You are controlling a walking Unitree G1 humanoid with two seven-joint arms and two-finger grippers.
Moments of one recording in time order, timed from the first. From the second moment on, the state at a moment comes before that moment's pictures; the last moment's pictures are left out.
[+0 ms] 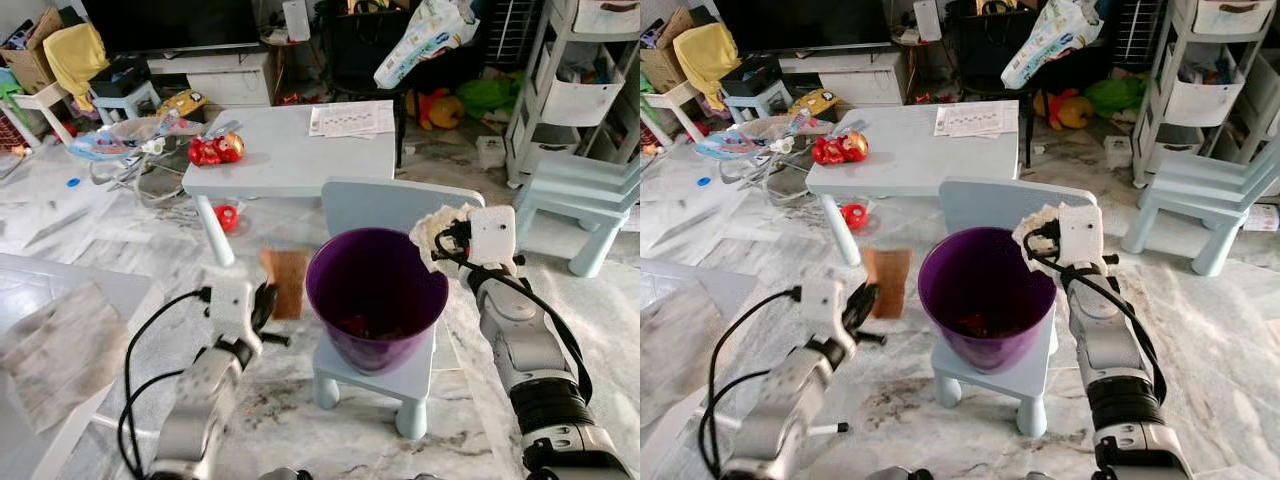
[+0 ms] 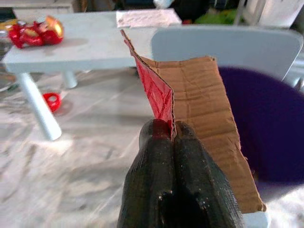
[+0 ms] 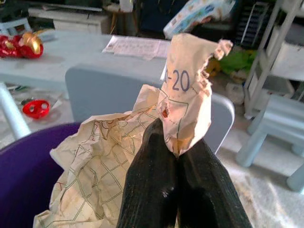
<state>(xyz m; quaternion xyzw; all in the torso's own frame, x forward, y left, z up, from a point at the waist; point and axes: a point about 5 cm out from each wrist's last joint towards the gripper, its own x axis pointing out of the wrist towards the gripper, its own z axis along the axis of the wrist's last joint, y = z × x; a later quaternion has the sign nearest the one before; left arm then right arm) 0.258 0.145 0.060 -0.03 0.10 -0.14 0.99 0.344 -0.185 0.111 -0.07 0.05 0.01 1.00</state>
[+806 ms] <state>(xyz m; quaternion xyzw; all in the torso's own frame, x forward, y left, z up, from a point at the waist) 0.221 0.168 0.058 0.00 0.12 -0.15 0.98 0.356 -0.171 0.089 -0.03 0.08 0.05 0.99</state>
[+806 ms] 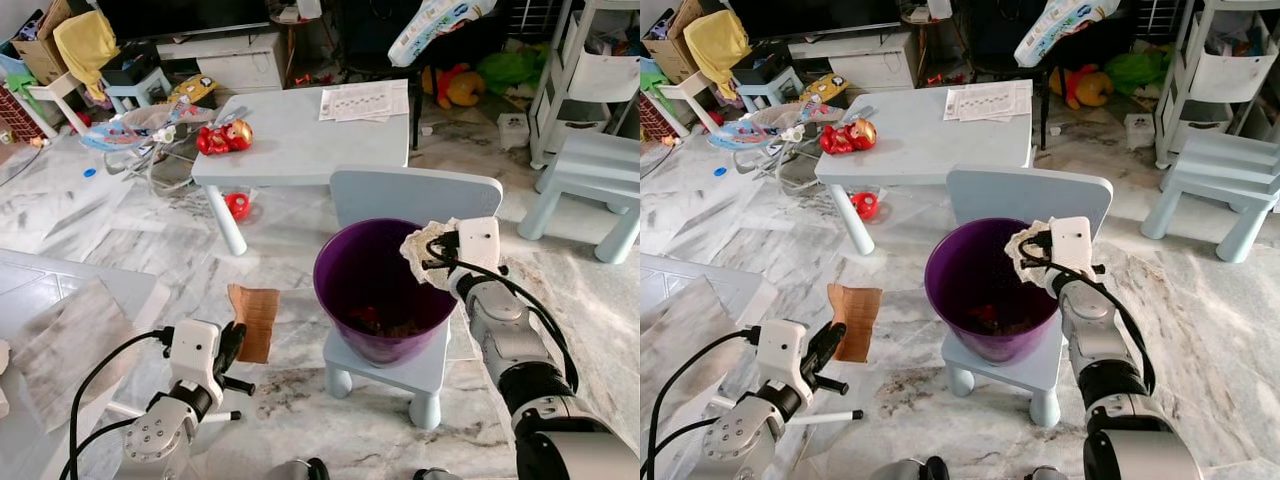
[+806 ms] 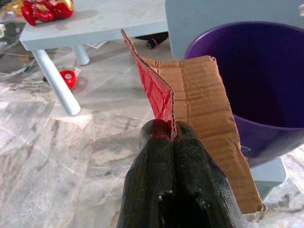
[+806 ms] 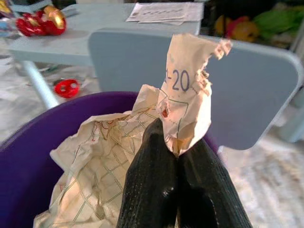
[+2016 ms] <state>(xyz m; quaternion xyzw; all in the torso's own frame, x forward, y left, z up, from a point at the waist) 0.266 0.137 0.079 -0.02 0.08 -0.19 0.98 0.338 -0.162 0.064 -0.04 0.11 0.09 0.99</state>
